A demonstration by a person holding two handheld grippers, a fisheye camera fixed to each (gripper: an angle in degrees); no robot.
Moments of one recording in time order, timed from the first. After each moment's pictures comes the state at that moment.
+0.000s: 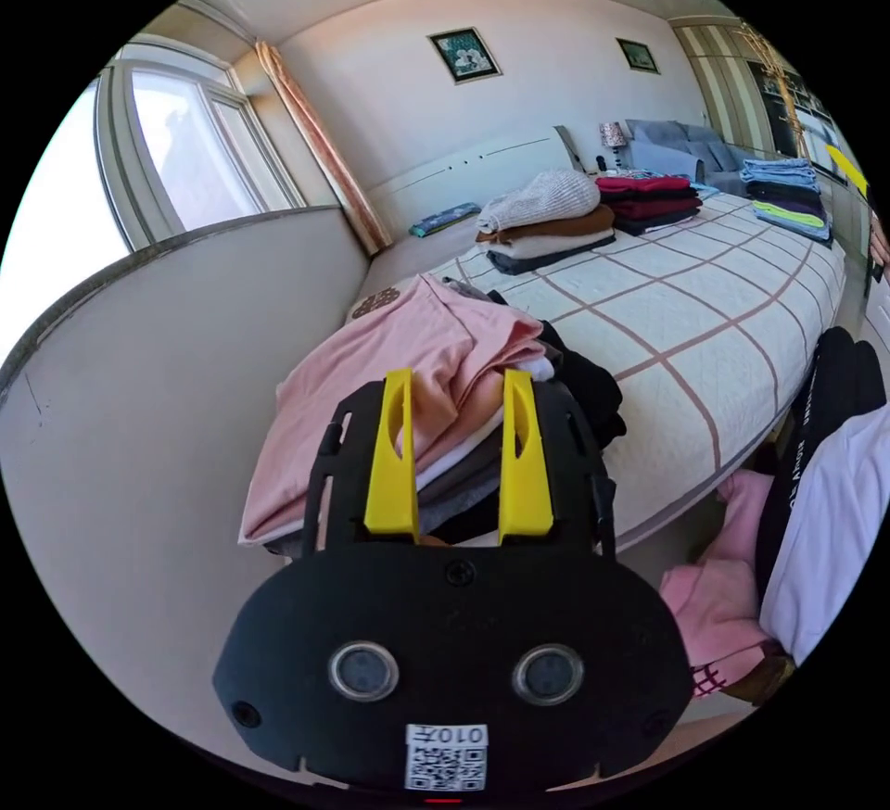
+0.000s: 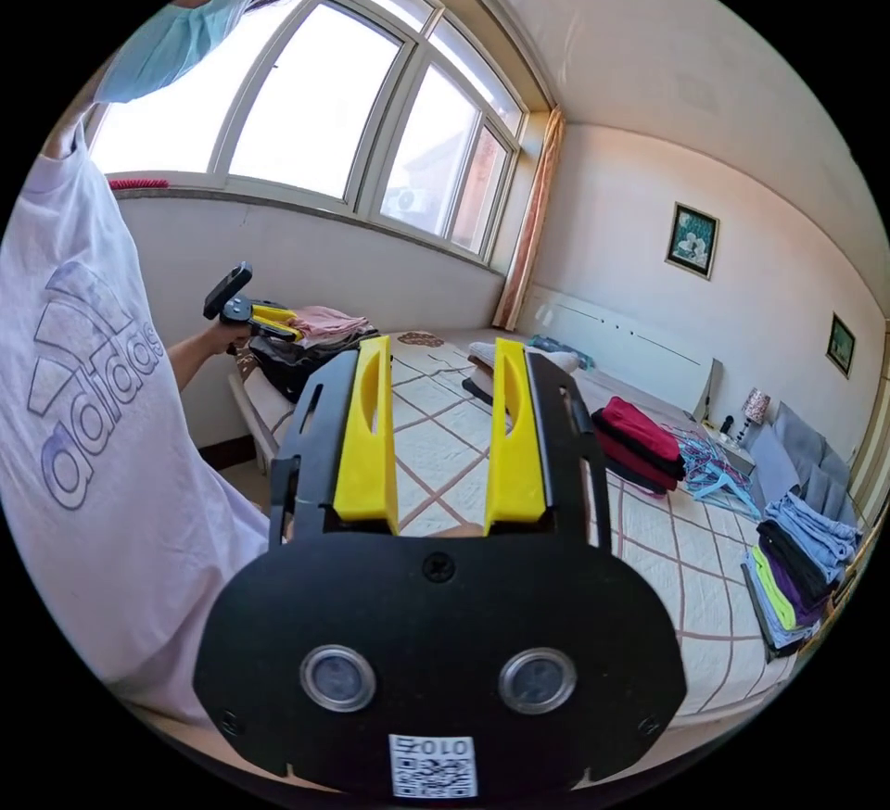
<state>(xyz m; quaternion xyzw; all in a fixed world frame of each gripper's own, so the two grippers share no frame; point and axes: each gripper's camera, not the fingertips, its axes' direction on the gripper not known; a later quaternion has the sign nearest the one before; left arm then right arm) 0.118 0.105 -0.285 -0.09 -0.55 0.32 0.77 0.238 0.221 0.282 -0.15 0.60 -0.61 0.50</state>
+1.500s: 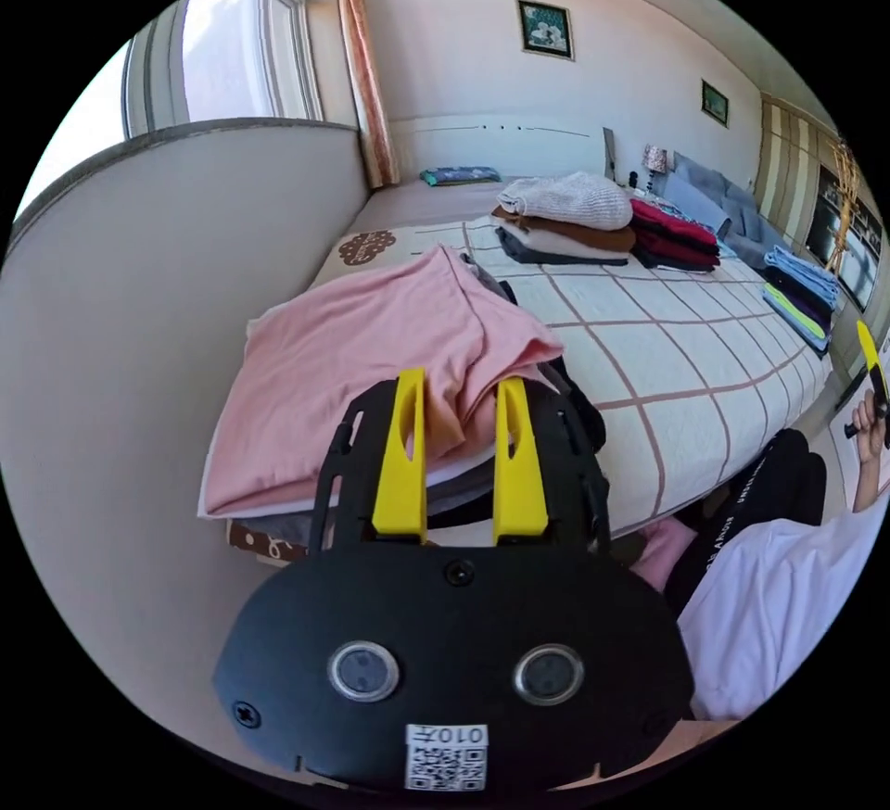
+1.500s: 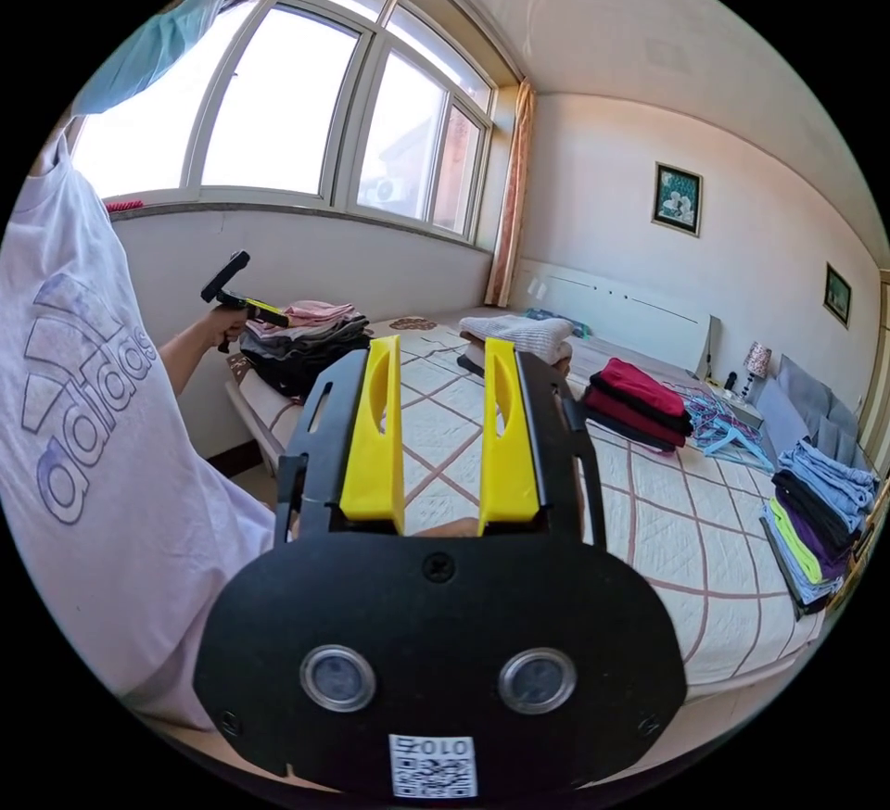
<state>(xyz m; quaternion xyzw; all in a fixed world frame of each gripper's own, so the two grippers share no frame) 0.075 0.017 -0.323 -0.10 -0.52 0.17 0.83 0.286 0.176 0.180 -0.13 0.62 -0.57 0.52</state>
